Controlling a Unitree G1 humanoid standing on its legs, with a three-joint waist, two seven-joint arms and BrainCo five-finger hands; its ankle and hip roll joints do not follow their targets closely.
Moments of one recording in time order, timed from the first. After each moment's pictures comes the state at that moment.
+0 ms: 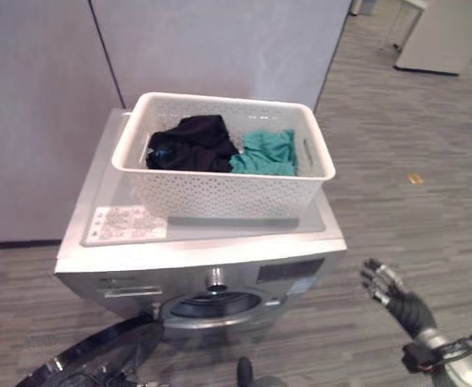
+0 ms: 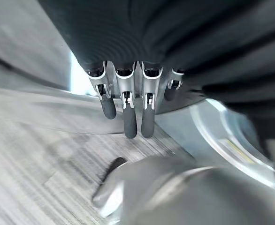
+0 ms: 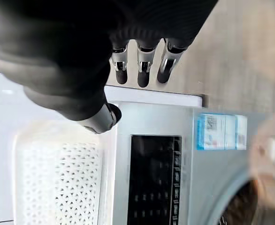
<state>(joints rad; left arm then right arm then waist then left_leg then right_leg) -0.05 0.29 -0.30 1.35 0.28 -0.12 0.05 0.52 -0.79 -0.24 -0.02 0.74 -0.17 0.33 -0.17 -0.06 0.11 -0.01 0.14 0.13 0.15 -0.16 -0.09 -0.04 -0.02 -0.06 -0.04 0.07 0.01</state>
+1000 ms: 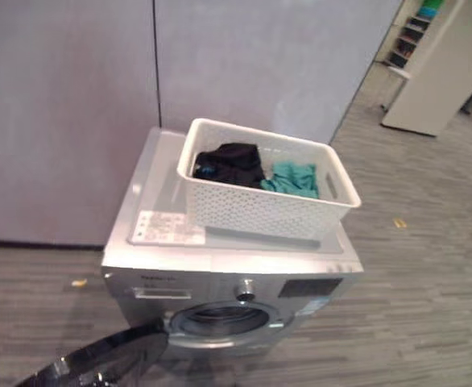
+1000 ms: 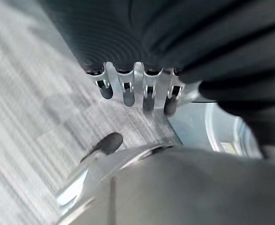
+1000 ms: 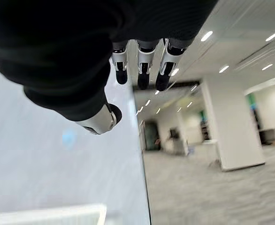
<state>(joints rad) 0.05 0.35 -0.25 1.36 0.16 -0.12 -0.05 -0.34 -1.45 0.12 0.50 0.11 -0.25 0.07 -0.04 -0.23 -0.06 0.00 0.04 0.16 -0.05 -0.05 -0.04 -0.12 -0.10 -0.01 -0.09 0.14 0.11</state>
